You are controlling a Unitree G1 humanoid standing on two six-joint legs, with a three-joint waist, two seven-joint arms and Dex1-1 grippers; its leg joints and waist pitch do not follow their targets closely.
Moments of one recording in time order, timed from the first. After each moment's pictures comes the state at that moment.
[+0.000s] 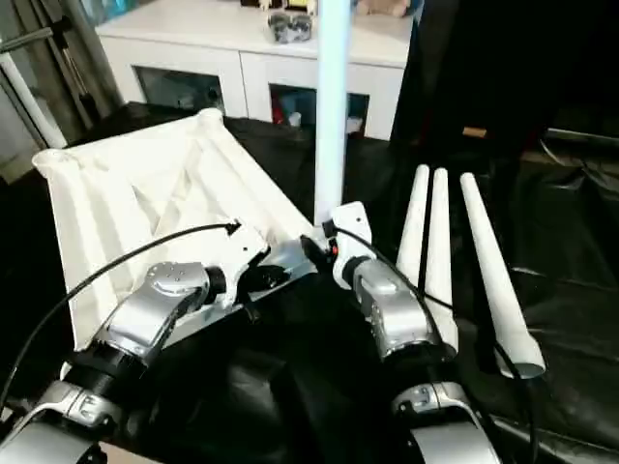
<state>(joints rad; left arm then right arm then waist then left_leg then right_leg) -0.53 0.17 -0.26 0.45 0.05 0.34 -0.77 -0.55 -0.05 0.03 0.63 0.05 0.20 0.36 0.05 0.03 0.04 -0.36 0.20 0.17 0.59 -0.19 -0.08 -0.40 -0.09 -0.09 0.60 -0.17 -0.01</state>
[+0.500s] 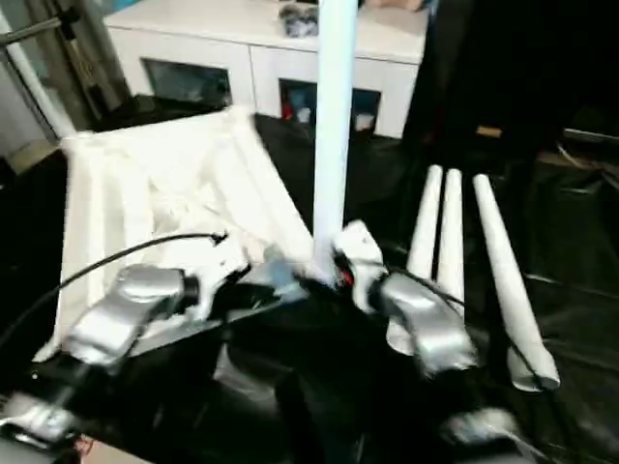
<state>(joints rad) -0.46 0.32 -0.30 0.34 -0.02 0.29 -1.06 -0.39 -0.29 0.16 0.41 0.10 0.14 0.88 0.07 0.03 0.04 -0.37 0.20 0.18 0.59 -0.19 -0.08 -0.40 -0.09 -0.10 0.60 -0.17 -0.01</state>
